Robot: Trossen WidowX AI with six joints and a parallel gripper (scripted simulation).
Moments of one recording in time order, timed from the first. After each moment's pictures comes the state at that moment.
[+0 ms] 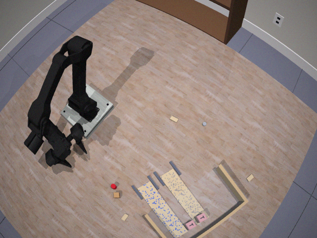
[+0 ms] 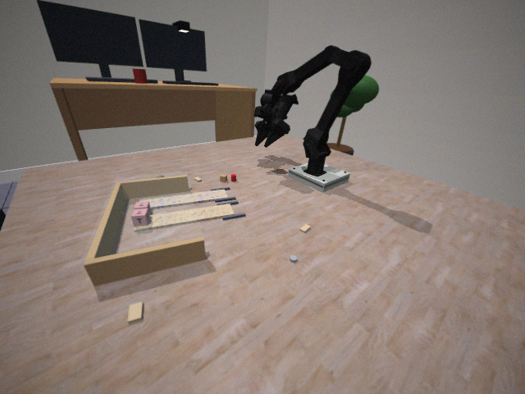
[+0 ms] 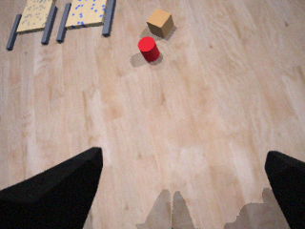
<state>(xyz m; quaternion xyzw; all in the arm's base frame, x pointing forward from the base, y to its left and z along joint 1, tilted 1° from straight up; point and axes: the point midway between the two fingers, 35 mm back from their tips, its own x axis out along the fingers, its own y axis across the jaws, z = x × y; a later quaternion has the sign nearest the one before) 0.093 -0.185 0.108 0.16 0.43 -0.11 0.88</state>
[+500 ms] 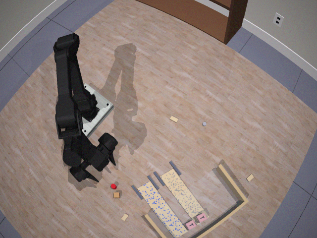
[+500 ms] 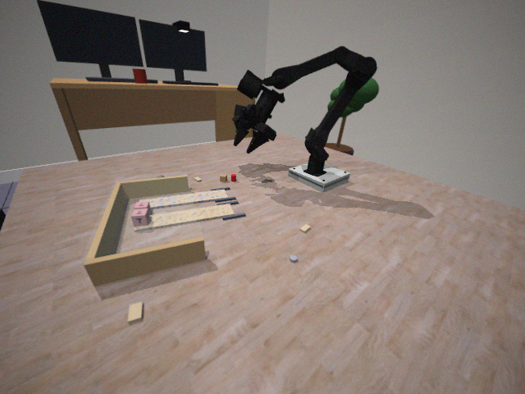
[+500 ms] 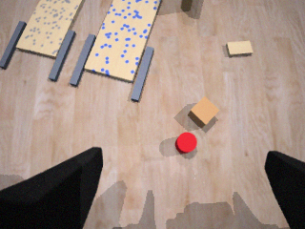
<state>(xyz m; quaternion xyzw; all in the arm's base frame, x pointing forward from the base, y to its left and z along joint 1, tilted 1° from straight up) 0.211 -0.159 0.124 0.01 0.47 -0.08 0.88</state>
